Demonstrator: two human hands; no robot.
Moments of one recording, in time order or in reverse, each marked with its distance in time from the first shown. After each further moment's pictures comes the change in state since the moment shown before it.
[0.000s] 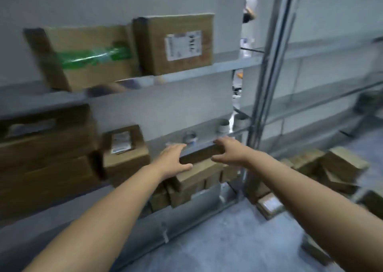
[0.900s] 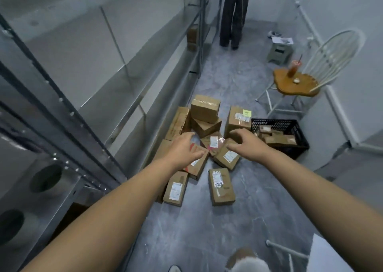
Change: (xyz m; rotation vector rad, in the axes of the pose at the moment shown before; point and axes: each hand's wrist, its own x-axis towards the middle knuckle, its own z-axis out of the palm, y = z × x) left_hand 0.439 0.437 0.295 -0.197 -0.498 0.609; right_hand -0.065 0.526 -0.147 0.331 0.396 1.023
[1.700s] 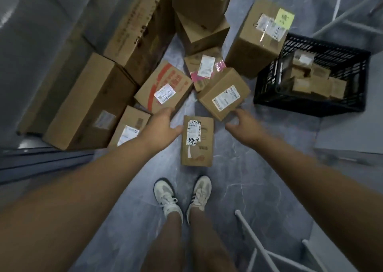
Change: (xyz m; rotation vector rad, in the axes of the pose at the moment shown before) left_hand 0.289 -0.142 0.337 -0.134 -0.203 -0.486; right_hand 0.341 0.359 0.175 -0.002 -0.306 0.226
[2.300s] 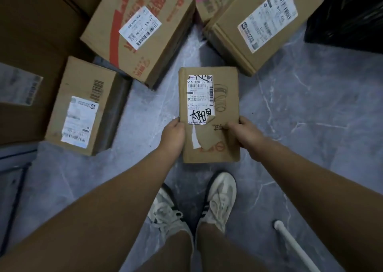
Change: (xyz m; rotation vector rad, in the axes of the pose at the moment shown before) left_hand 0.166 -0.203 0.281 -0.617 -0.096 -0.491; right_hand 0.163 0.192 0.283 0.562 -0.177 0.521
